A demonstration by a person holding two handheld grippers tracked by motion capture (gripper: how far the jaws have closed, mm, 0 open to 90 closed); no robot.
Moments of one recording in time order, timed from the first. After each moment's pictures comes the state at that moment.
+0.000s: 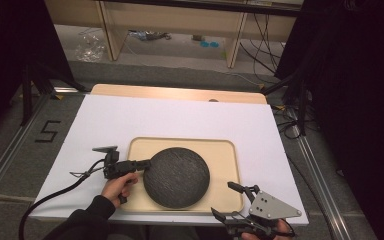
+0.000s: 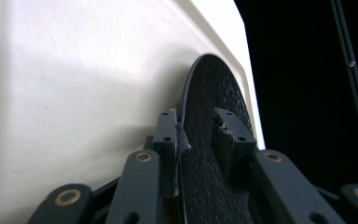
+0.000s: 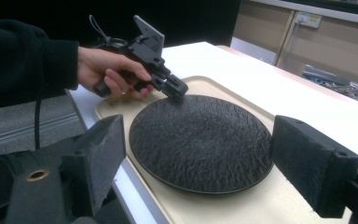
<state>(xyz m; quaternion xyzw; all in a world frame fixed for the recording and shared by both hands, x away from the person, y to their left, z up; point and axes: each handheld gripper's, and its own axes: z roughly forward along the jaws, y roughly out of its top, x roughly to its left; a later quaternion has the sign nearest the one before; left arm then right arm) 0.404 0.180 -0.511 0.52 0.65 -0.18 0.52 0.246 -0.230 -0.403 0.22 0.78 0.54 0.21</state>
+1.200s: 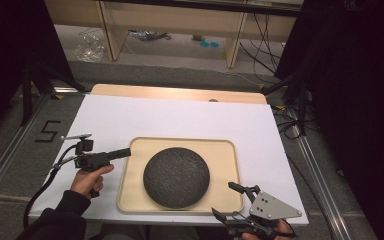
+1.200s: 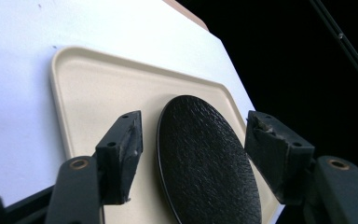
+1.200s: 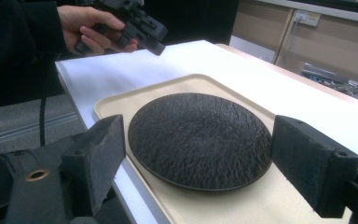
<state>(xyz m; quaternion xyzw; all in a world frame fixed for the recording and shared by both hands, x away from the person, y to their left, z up) 0.390 0.233 -0.447 0.59 0.57 -0.08 0.56 0.245 -0.231 -0.404 0.23 0.78 0.54 0.21</state>
